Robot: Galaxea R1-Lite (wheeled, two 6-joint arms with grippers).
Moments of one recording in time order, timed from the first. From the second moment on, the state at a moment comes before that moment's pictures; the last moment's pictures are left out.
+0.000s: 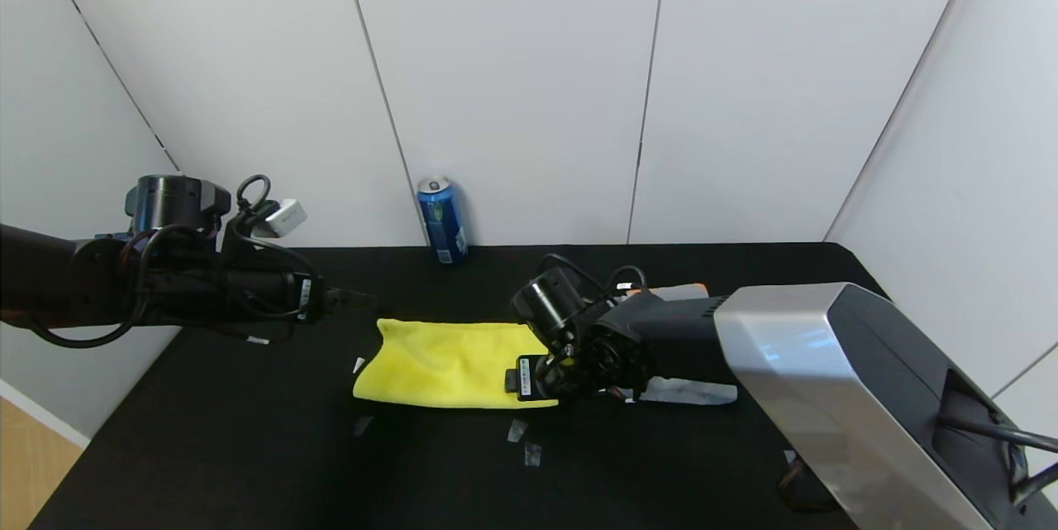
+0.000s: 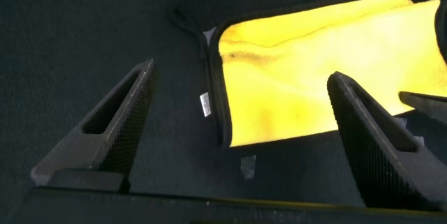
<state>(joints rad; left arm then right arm) 0.11 1.91 -1.15 -0.07 -0.39 0.18 0.75 2.55 -1.99 0.36 -0.09 0.57</state>
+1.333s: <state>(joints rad) 0.11 1.91 -1.15 -0.07 -0.39 0.18 0.75 2.51 -1.99 0.38 -0.10 0.57</state>
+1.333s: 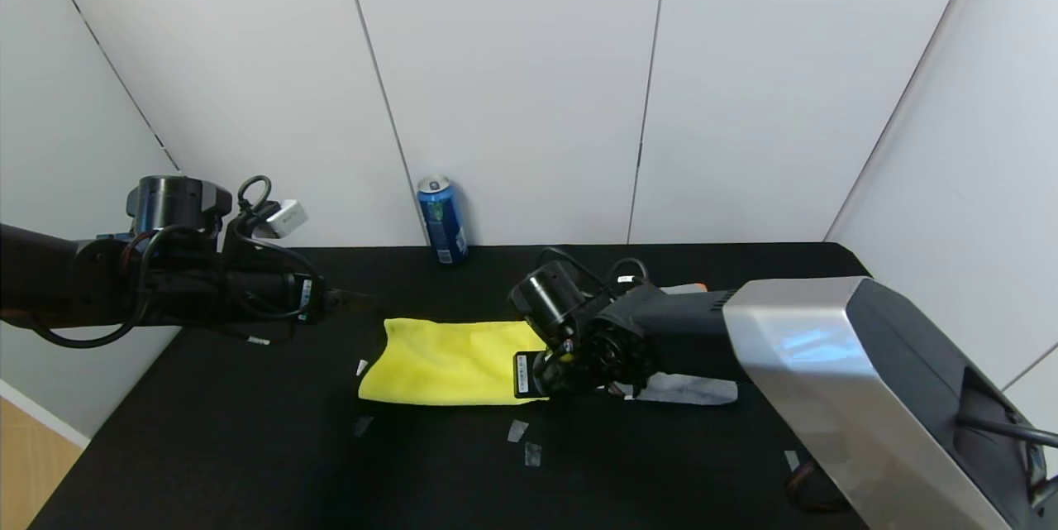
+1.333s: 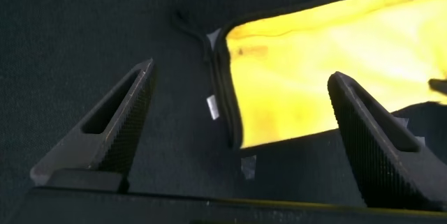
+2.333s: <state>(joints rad) 0.10 1.92 -1.15 -0.07 -0.39 0.18 0.61 2.40 -1.98 0.53 -0.11 0.56</state>
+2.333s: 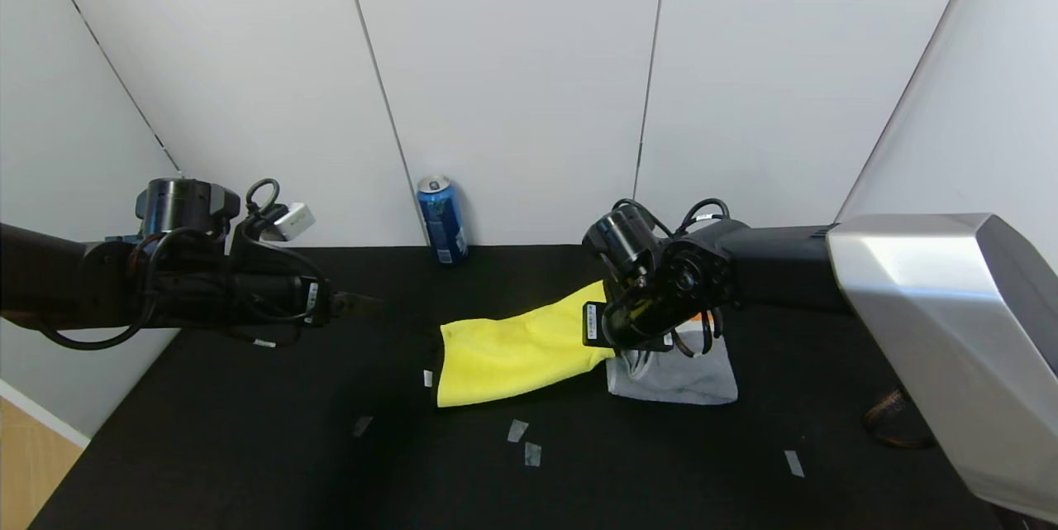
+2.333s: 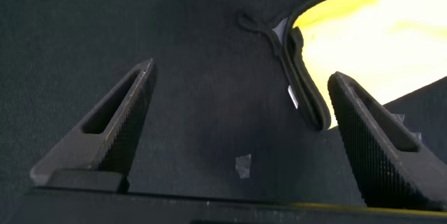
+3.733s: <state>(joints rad) 0.10 1.92 -1.15 -0.08 -0.39 0.19 0.82 2.50 -1.99 0.20 -0.04 0.33</state>
